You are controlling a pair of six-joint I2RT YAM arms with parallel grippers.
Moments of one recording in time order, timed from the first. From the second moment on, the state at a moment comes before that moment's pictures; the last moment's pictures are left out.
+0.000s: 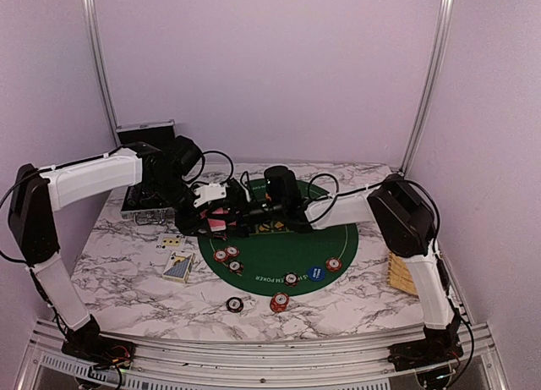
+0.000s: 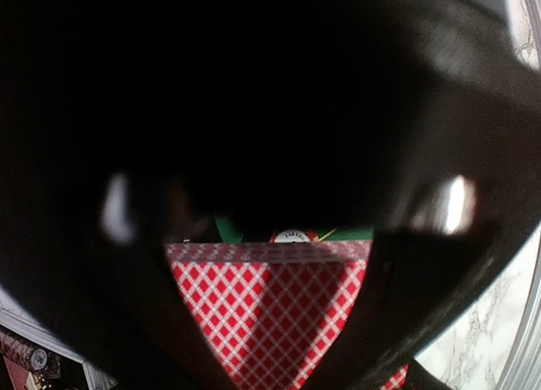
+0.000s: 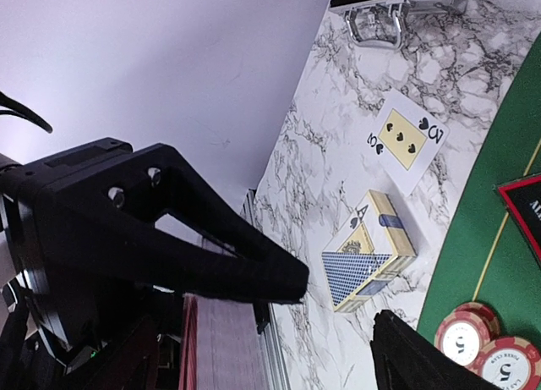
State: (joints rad) left arm -0.59 1.73 1.43 -0.89 0.27 0.76; right arm 0.81 2.30 1.60 0.46 -0.89 1.05
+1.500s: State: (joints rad) left arm -0.60 1.73 1.44 -0.88 0.25 0.77; right arm 0.77 2.22 1.62 0.14 -0.86 0.88
